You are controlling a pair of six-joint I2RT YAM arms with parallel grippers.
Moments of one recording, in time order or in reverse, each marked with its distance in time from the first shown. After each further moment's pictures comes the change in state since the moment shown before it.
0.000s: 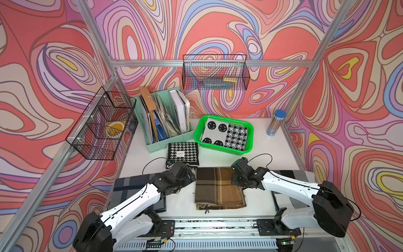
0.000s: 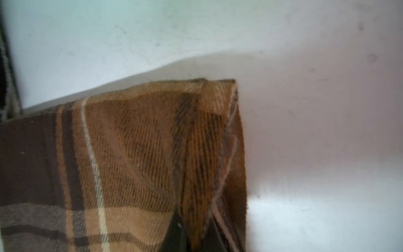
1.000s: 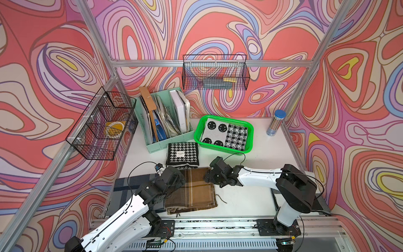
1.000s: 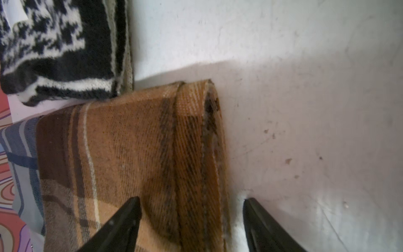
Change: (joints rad) left arm 0.000 -0.278 -0.009 -0.259 -0.181 -0.103; right arm 0.184 0.388 0.246 0.315 -0.164 0.077
